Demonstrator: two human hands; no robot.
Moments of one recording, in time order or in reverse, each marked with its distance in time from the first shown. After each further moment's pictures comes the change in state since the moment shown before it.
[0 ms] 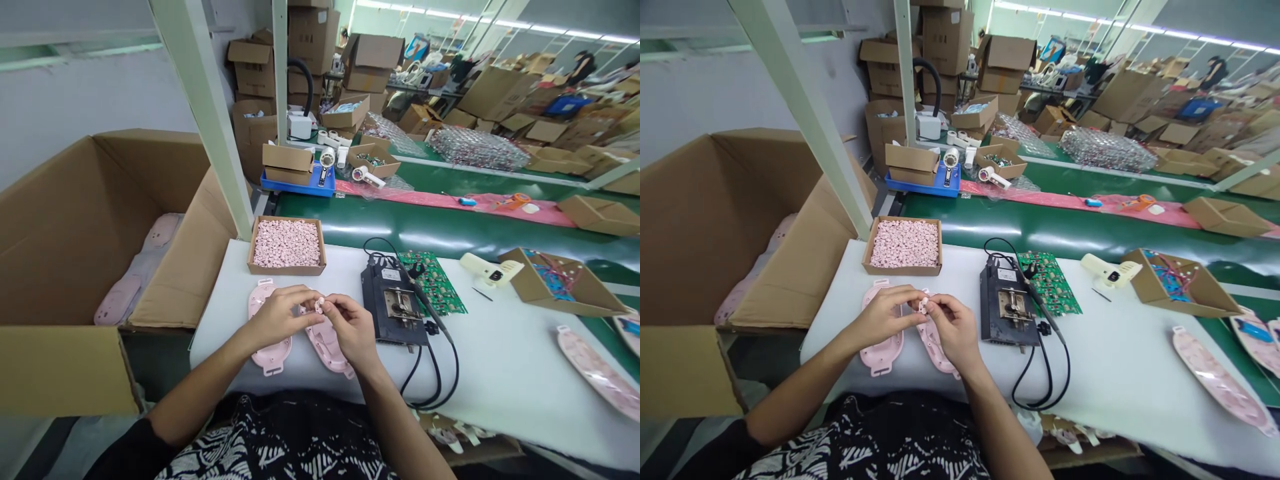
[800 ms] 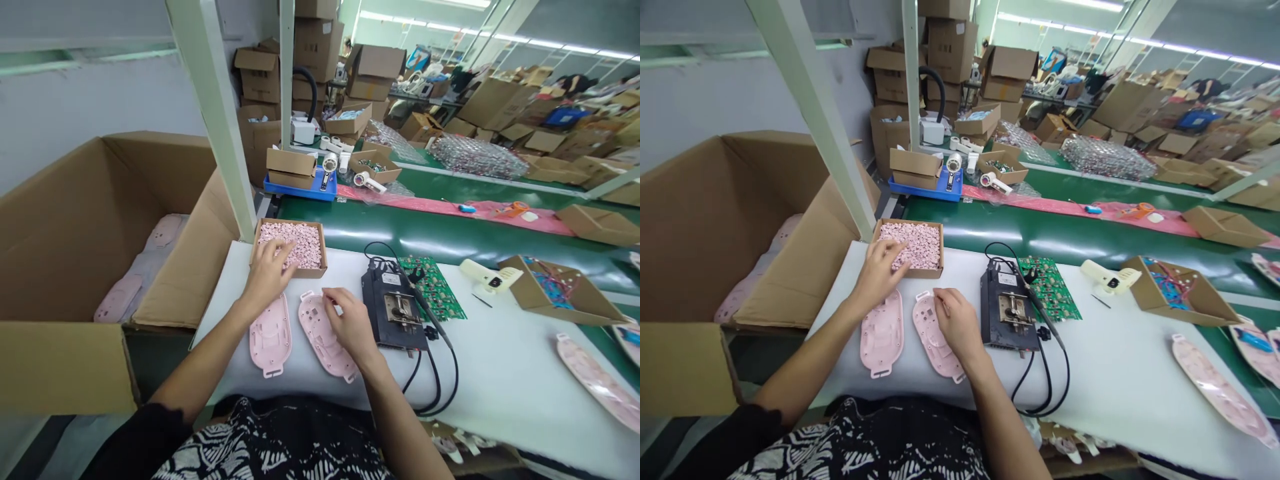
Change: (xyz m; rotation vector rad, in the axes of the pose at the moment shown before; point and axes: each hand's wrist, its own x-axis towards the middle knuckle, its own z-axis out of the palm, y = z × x) left_hand 0.037 -0.036 -0.033 0.670 0.366 -0.010; right_hand 0.020 0.023 -0.017 -0.654 -0.076 -0.326
